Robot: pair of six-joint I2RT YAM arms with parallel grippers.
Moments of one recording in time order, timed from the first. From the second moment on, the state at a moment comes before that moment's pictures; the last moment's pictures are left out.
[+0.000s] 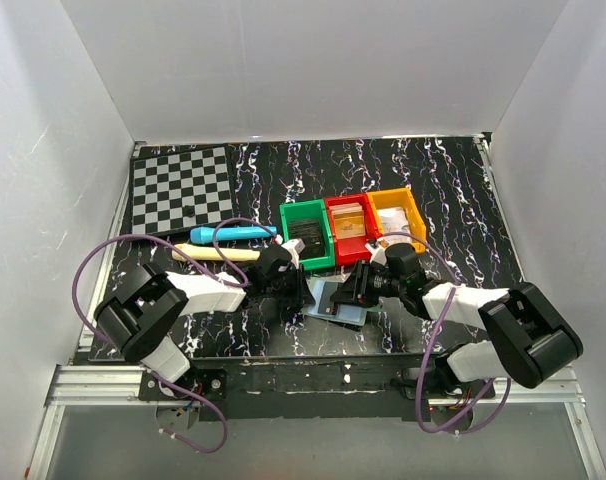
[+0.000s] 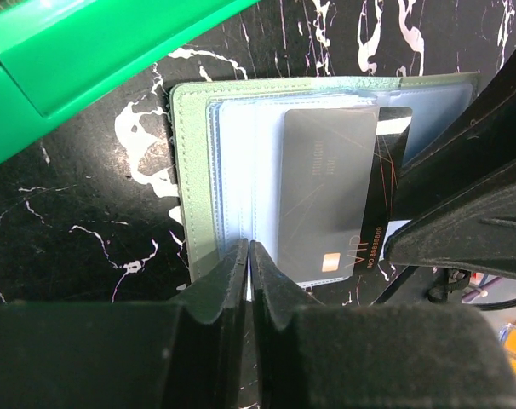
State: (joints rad) left arm -0.81 1.57 0.61 0.18 0.23 -0.74; right arm 0.56 1.35 0.36 0.35 -0.60 0.90
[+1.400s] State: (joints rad) left arm -0.81 1.64 0.64 0.26 0.36 -0.71; right arm 0.55 1.52 0.39 0.49 -0.69 0.94
